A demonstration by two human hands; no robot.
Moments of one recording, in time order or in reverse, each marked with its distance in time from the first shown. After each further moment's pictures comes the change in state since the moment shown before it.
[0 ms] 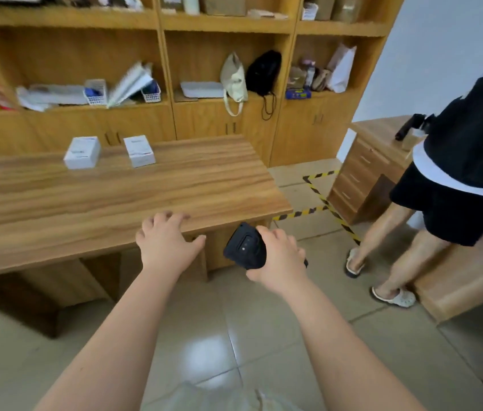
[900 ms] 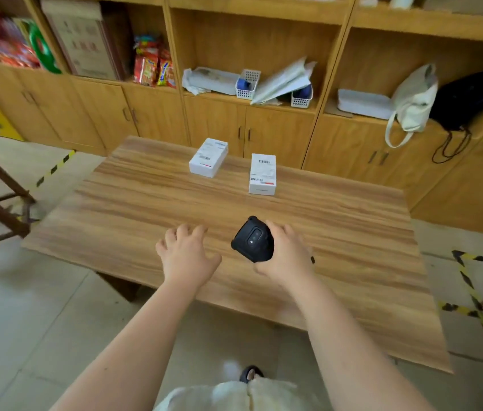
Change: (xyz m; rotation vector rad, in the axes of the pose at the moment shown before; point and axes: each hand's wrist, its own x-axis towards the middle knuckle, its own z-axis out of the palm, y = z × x) left_hand 0.229 -0.167 0.001 0.214 0.041 -0.521; right_hand 0.332 -0.217 0.087 0.036 -0.276 -0.428
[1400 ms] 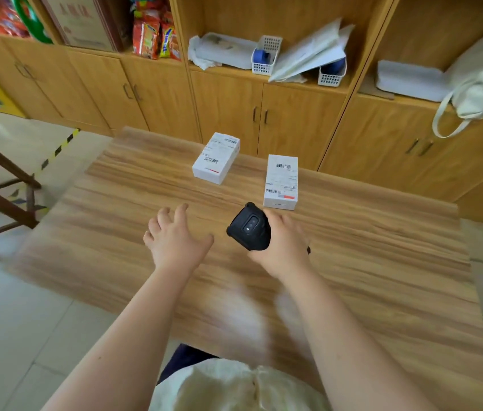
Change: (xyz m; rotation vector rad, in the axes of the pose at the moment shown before) left_hand 0.171 0.001 0.020 -0.112 -0.001 -0.257; right_hand 0.176 -0.018 0.012 0.066 -0.059 -0.019
